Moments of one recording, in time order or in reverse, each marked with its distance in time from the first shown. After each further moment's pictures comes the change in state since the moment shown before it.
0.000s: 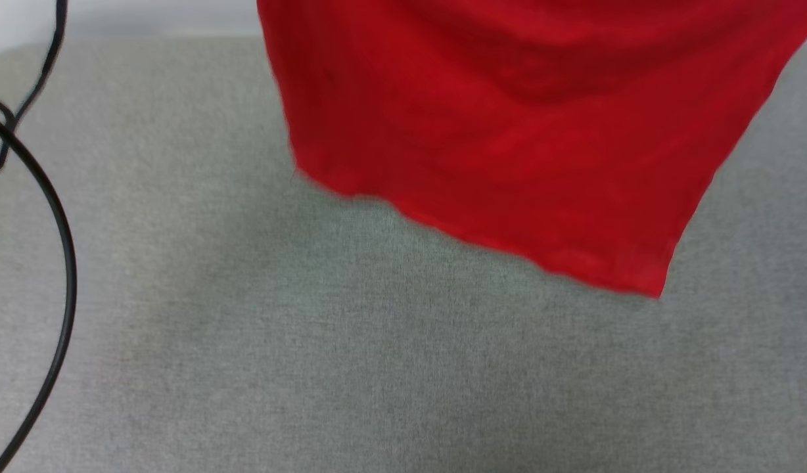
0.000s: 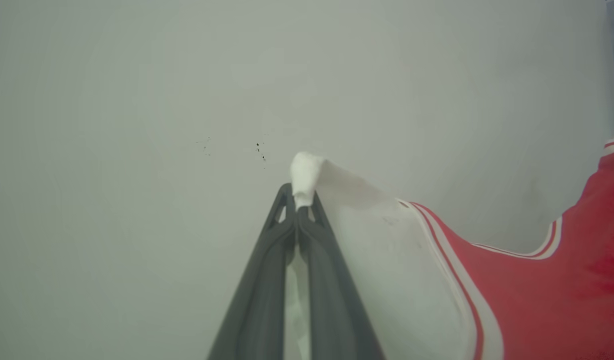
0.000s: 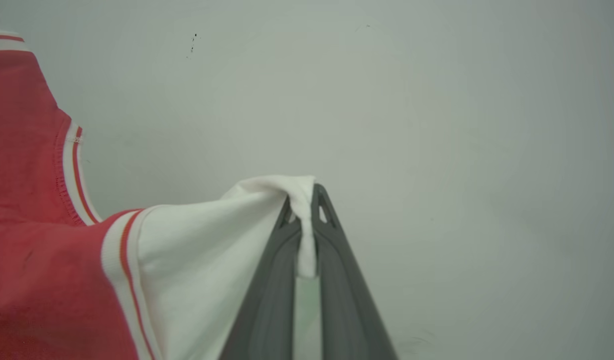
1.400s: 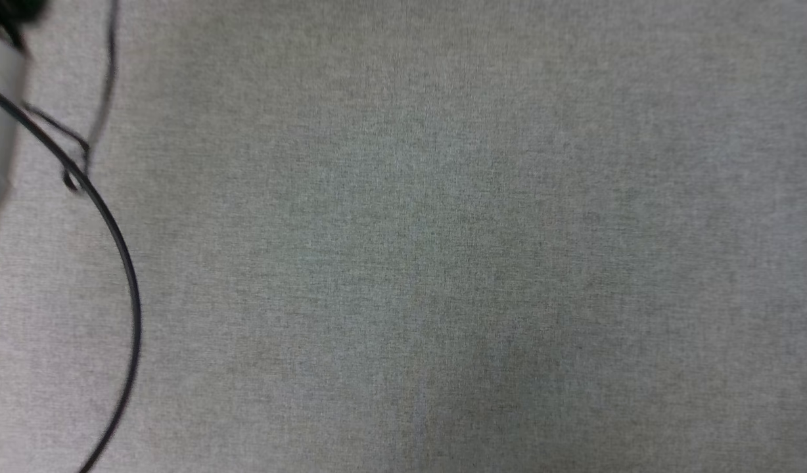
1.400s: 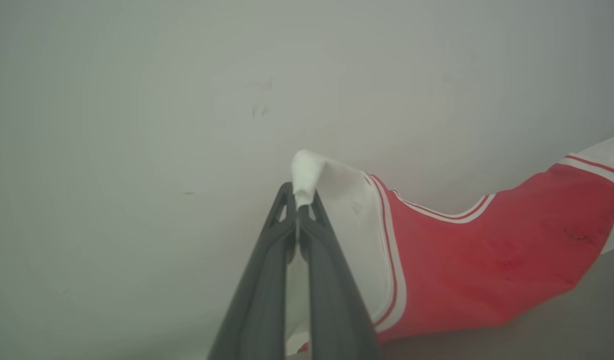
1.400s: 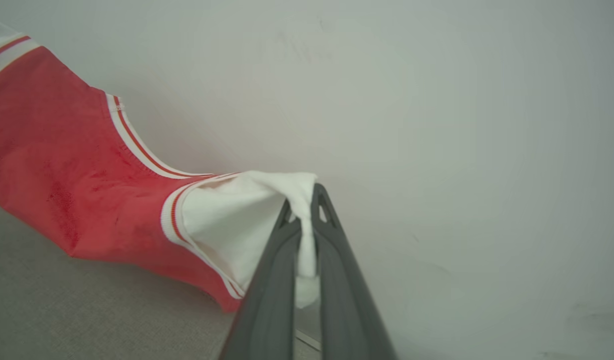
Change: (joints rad) left arm 0.044 -0.156 0.042 0.460 -0.022 -0.045 -0.380; right arm -0.470 0.162 0.524 0.745 0.072 0.000 -0.396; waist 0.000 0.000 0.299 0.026
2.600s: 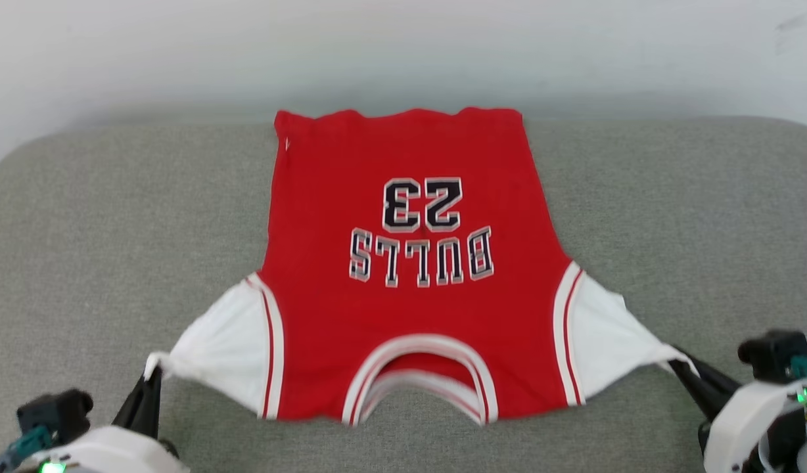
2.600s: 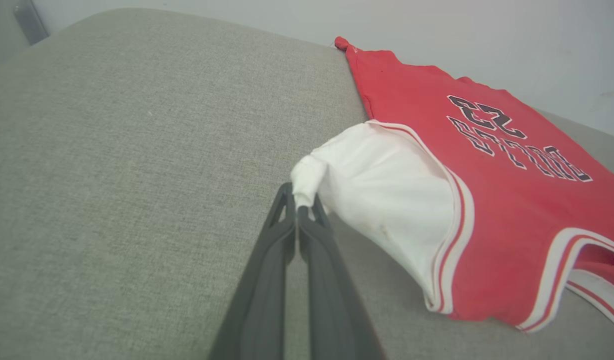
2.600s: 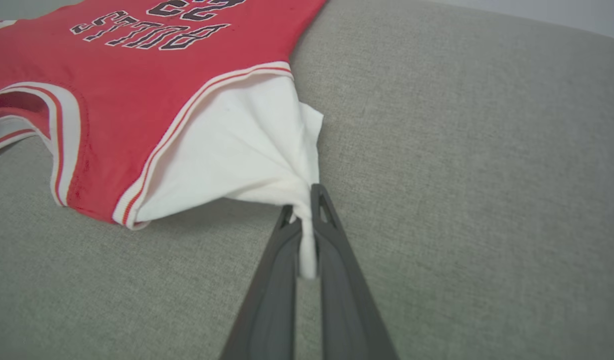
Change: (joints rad) left arm 1.373 0.121 0.158 -0.462 -0.255 0.270 -0.044; right arm 1.276 -0.053 -0.129 -0.339 0.103 0.000 -0.024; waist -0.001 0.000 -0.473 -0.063
